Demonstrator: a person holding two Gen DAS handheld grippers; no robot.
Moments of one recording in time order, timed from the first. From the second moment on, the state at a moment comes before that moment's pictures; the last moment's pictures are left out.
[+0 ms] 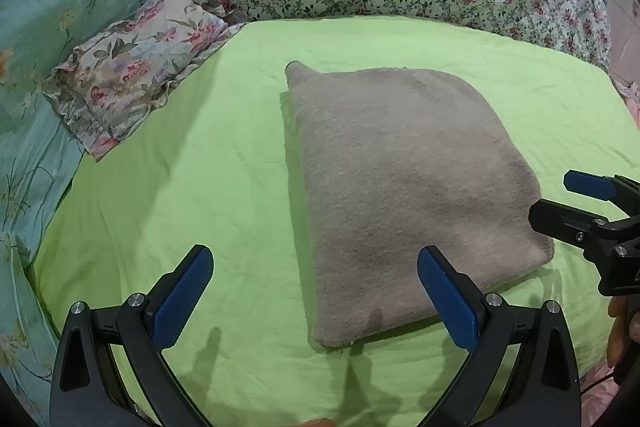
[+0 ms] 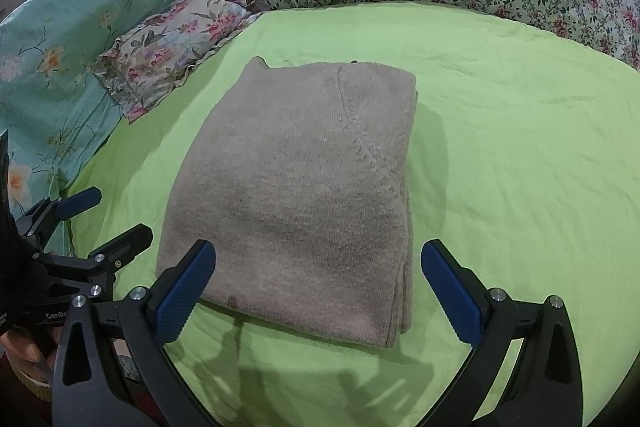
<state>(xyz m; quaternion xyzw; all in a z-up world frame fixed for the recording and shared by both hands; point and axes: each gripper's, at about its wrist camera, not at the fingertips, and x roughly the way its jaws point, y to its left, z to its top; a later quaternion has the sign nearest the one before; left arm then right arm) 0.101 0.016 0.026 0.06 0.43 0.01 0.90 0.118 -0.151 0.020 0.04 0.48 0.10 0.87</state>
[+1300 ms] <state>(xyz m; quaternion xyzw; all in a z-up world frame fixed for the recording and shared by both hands) 0.122 0.016 0.025 0.06 0.43 0.00 0.90 0.132 -0.152 0.011 0.04 0.49 0.10 0.87</state>
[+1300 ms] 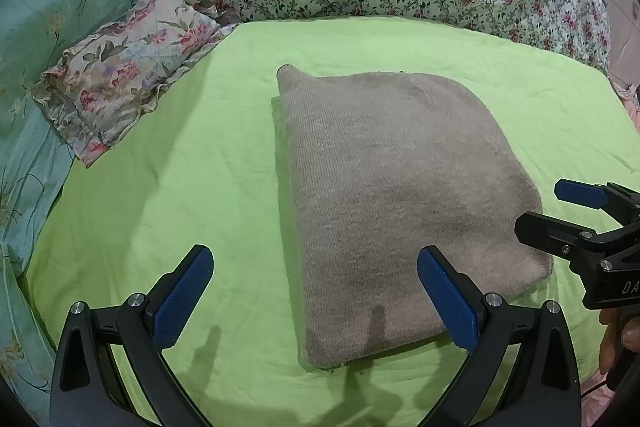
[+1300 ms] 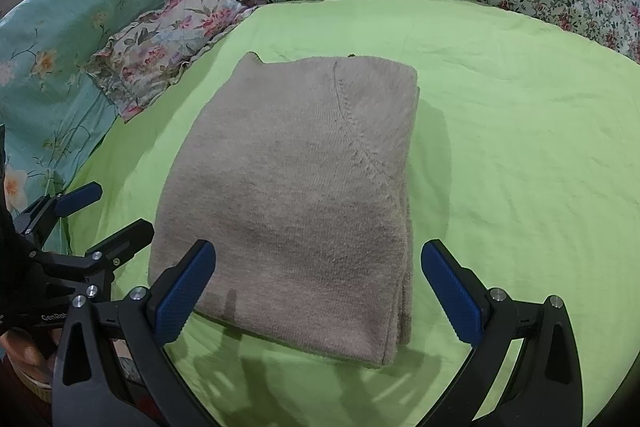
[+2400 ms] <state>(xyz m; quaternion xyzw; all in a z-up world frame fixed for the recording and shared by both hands) 0.119 0.011 0.032 0.05 0.42 -0.01 0.90 0.132 -0.153 0.024 0.04 0.48 0.10 0.87</state>
